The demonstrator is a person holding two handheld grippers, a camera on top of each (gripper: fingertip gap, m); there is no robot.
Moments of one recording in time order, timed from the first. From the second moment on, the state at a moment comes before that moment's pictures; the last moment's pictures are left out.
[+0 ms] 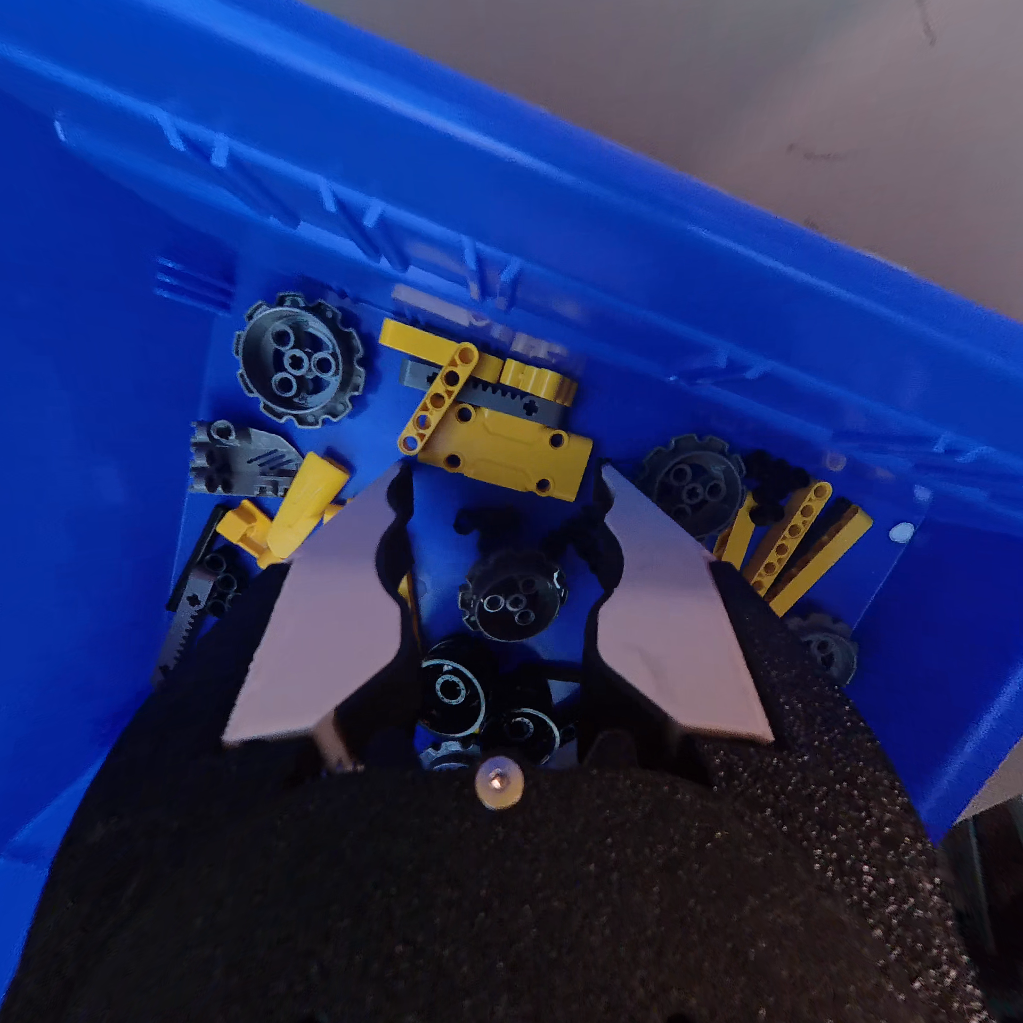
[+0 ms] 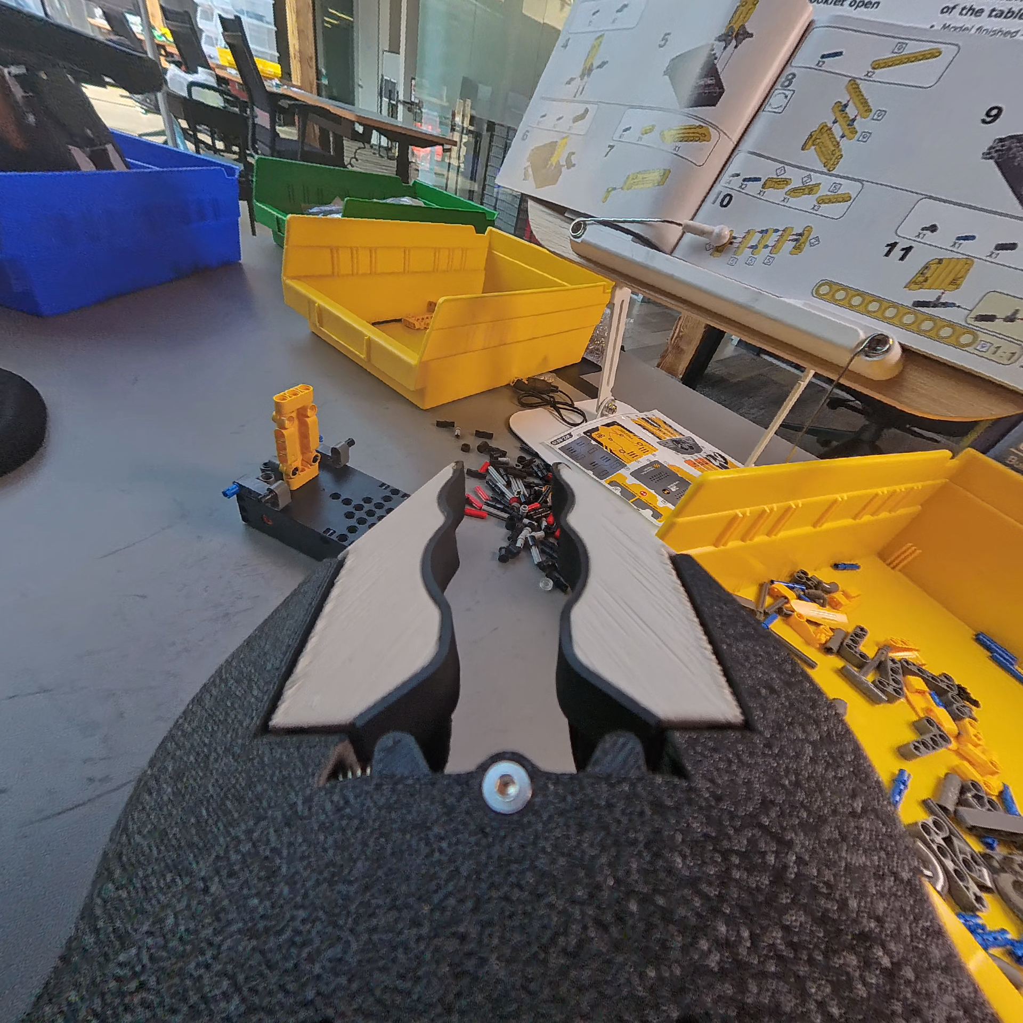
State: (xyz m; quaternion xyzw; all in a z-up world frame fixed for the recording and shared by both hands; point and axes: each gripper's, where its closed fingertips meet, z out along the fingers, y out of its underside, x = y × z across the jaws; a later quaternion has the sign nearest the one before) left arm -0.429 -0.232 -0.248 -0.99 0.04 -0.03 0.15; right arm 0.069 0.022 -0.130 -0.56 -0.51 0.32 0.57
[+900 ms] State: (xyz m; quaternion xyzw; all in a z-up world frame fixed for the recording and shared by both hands) left arm -0.417 -0.280 -0.171 -0.99 0.05 0.01 0.15; right arm 0.068 0.018 -0.143 -0.55 -0.53 0.32 0.56
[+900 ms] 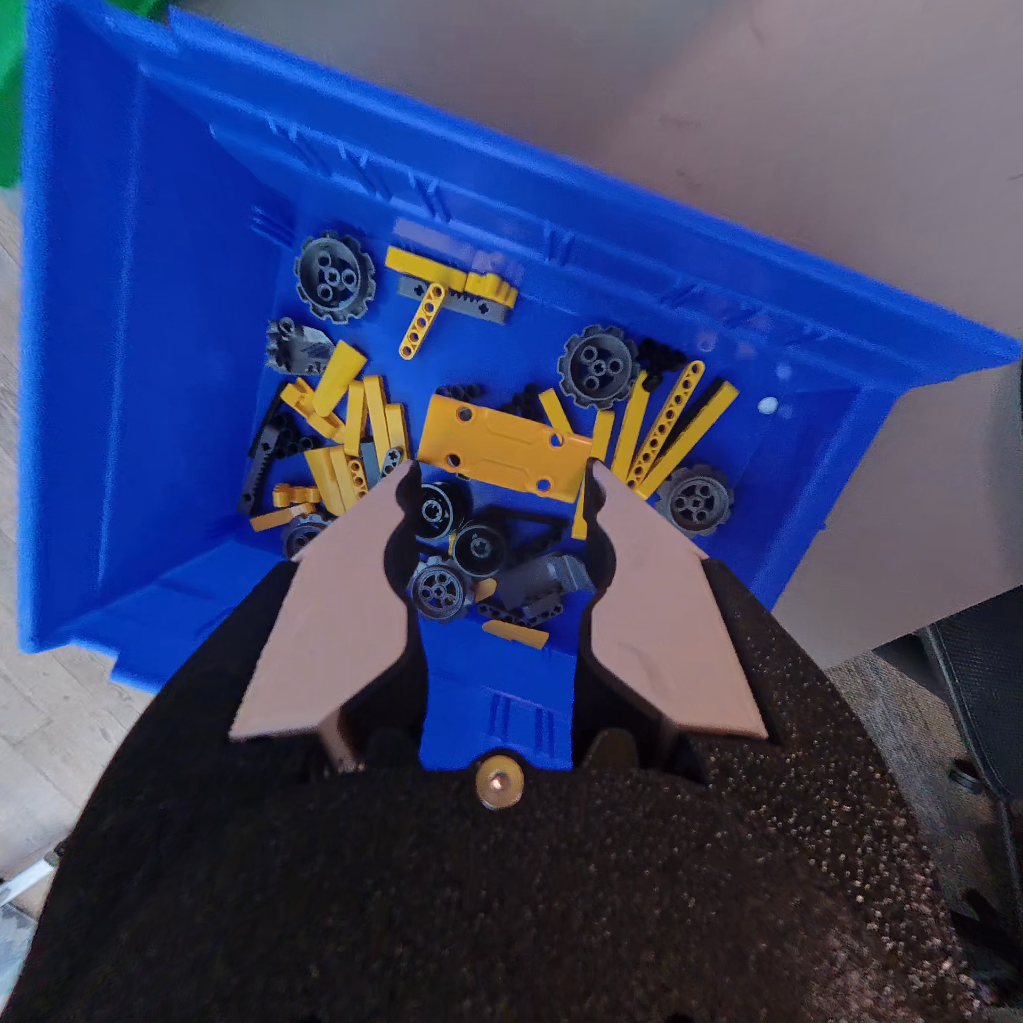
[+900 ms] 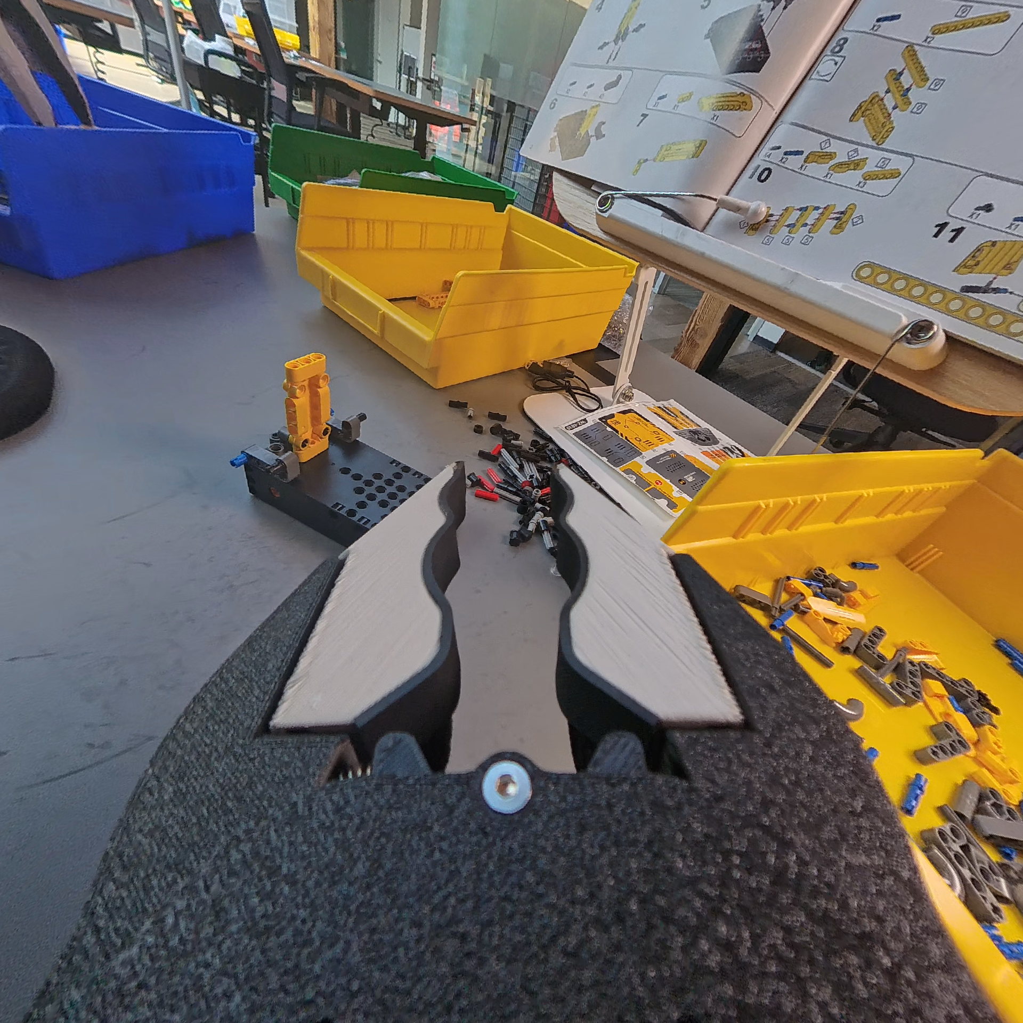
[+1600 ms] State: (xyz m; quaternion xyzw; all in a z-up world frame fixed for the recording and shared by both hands) left arm -0.259 -0.187 -0.091 -0.92 0.27 0.07 0.29; right arm 0.064 0.009 -0.153 -0.54 -0.55 0.32 0.55
